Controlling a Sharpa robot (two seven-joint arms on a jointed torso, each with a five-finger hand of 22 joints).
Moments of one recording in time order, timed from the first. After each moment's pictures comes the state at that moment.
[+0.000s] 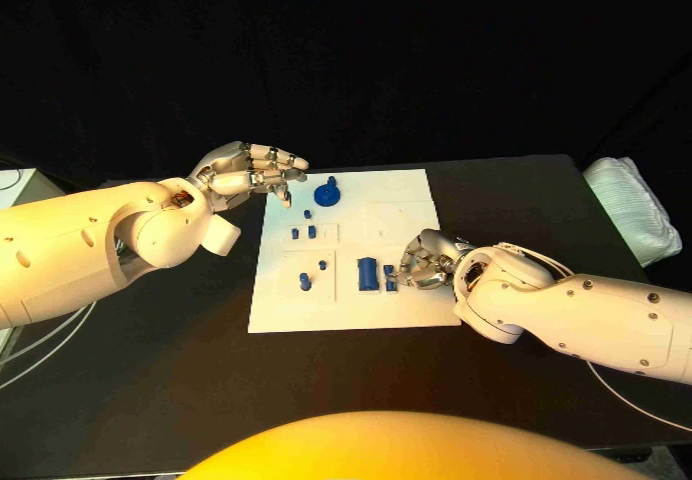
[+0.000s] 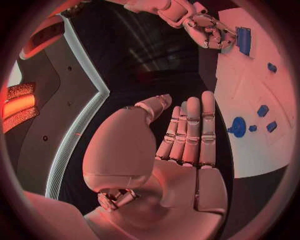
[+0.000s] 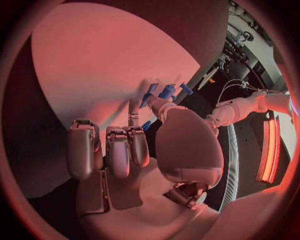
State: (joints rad) left arm 1.21 -0.96 -0.04 1.48 -0.23 -0.01 0.32; left_hand 1.34 -0.16 0.52 0.02 0.25 0.81 0.21 0.31 0.29 0.88 0.14 0.50 0.19 0.93 0.07 1.08 0.51 0.17 0.88 0.17 0.92 0.55; right arm 1.12 -0.75 -0.18 1.61 -1.27 -0.40 -0.47; right_hand 1.15 -0.21 0.47 0.16 0.07 1.00 0.04 0.59 0.42 1.46 -0.02 1.51 1.31 1.47 -0.08 1.56 1.31 0.05 1.47 0.02 1.36 1.31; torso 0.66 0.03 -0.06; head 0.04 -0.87
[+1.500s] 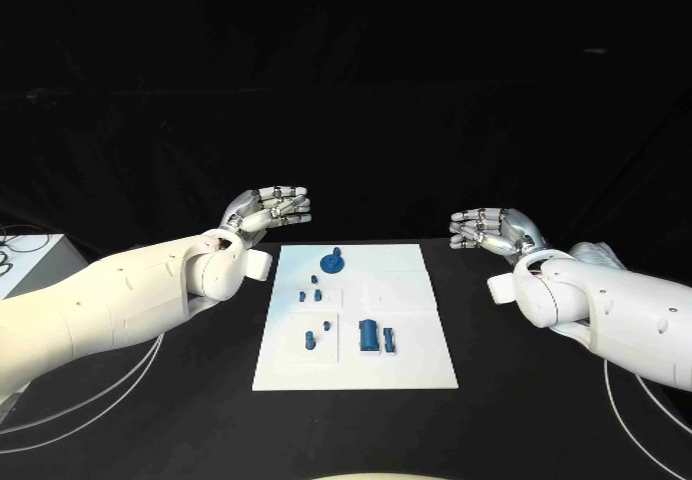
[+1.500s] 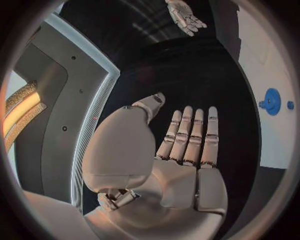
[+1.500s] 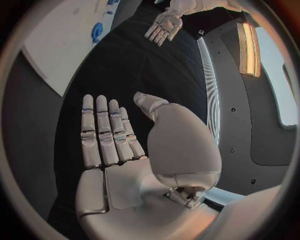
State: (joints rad) left arm 1.15 -0.73 -0.04 1.12 -0.02 -0.12 0.51; left_hand 1.28 -0.14 0.37 0.11 0.13 0.62 0.13 0.23 0.18 0.78 0.14 0.12 0.05 0.63 0.13 0.19 0.21 0.15 0.63 0.23 0.15 0.07; right arm 1.16 -0.69 -0.12 1.12 -0.24 -0.39 0.40; right_hand 1.19 -0.16 0.44 0.08 0.13 0.67 0.16 0.26 0.22 0.97 0.12 0.13 0.14 0.96 0.09 0.14 0.38 0.15 0.93 0.18 0.05 0.18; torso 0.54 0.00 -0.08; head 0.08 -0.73
